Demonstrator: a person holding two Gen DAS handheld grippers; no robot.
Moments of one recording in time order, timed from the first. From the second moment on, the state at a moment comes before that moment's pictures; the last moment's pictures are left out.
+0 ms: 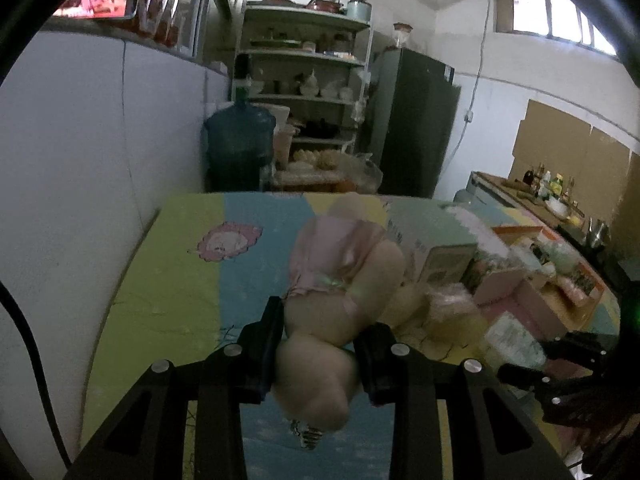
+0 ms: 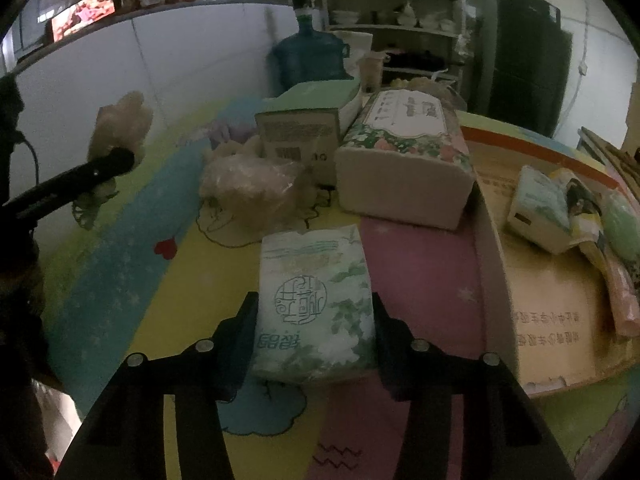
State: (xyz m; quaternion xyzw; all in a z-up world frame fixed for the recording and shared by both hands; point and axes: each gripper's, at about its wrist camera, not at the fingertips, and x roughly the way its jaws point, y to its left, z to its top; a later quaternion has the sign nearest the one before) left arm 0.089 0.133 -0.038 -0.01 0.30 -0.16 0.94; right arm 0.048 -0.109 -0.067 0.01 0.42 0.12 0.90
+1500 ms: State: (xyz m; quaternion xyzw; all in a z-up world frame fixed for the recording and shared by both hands) left arm 0.059 -0.019 0.001 -0.02 0.28 -0.26 0.92; right arm 0.010 -0.211 0.006 0.07 0.31 0.08 0.94
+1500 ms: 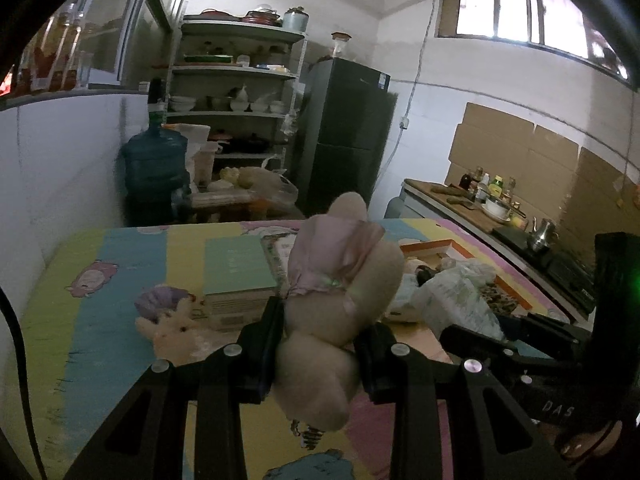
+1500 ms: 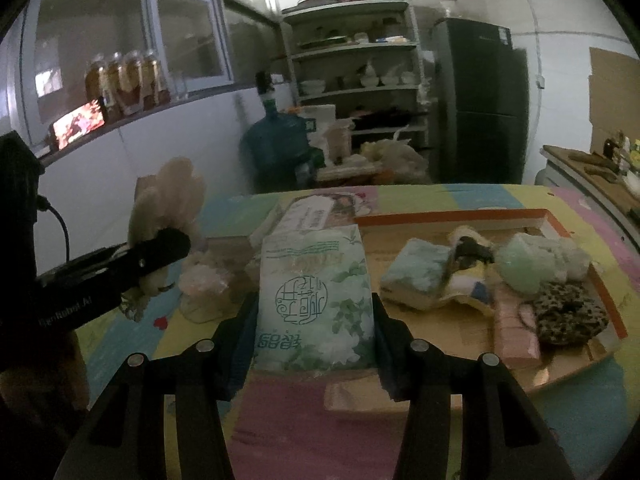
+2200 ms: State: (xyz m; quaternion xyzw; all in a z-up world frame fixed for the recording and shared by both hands) left arm 0.064 -0.093 -0.007 -0.01 0.30 -0.29 0.91; right arm -0.004 -0.283 0.009 0.11 0.30 0.04 0.95
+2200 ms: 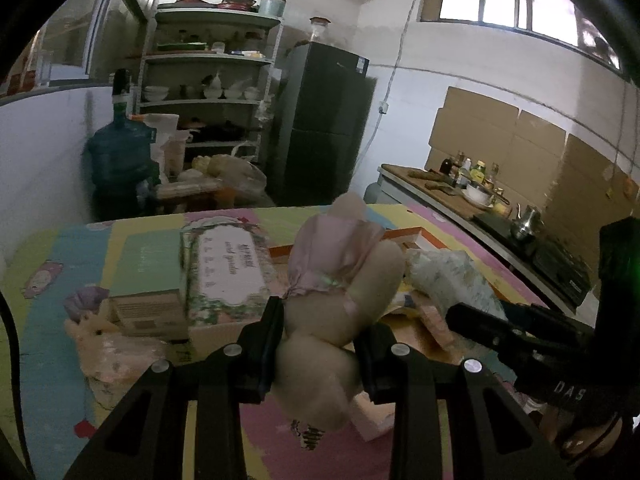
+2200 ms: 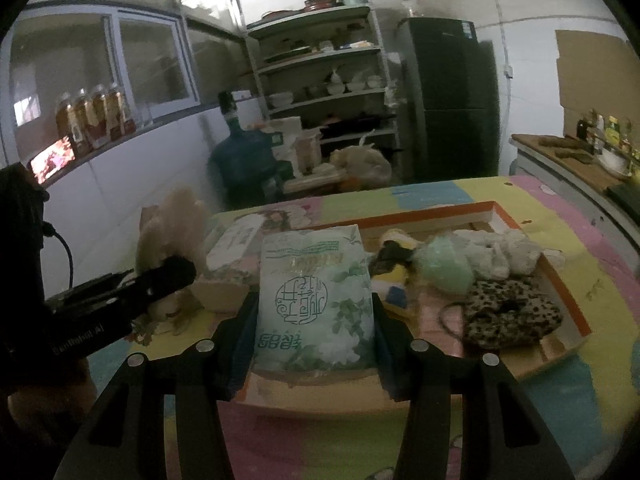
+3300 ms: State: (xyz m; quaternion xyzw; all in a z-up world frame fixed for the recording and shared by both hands) left arm 0.069 -0.197 -0.045 0.02 0.36 -0.35 0.86; right arm -0.020 -0.395 -0.007 0.17 0.29 -0.03 0.94
